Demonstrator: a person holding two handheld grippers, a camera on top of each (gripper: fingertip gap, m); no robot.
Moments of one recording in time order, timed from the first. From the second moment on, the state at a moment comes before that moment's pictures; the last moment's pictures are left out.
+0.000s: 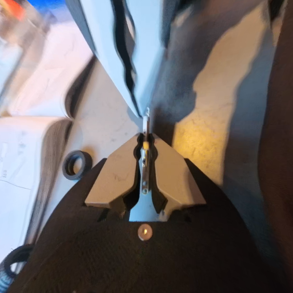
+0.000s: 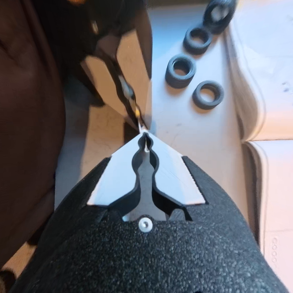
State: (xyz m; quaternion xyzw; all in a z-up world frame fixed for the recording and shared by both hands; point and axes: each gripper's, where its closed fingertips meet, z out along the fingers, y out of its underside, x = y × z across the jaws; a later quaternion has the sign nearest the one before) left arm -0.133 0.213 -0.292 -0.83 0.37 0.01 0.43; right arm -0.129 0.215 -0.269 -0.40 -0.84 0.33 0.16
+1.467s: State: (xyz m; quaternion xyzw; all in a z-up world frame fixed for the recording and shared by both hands) left arm -0.073 0.151 -0.240 -0.79 0.11 -0.58 0.16; right arm -0.082 0.158 -0.238 -0.33 -0.83 0.35 0.29
